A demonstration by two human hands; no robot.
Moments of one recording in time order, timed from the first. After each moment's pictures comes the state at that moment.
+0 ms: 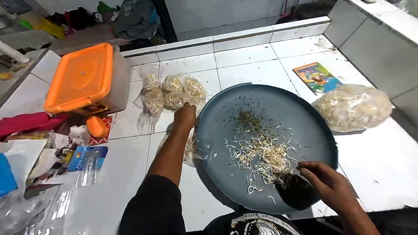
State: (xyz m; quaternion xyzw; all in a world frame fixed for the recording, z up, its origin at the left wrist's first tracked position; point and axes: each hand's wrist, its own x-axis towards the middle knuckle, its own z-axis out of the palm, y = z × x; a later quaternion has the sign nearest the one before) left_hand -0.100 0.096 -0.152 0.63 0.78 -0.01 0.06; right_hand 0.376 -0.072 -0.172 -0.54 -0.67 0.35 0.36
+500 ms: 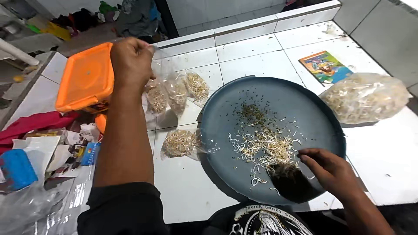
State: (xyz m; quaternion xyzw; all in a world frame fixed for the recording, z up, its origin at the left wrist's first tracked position) left_hand -0.164 0.089 0.042 0.56 0.74 0.35 0.08; right_hand 0.357 -0.059 -0.150 -0.53 -0.70 0.33 0.35
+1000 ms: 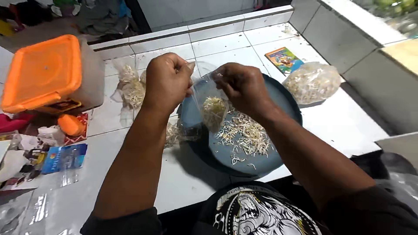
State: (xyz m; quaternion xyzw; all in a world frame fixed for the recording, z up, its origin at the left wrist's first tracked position) left_hand -0.016 0.000 0.031 0.61 0.60 0.43 0.28; right_hand 0.193 0.027 -0.011 -0.32 -0.82 0.20 0.44
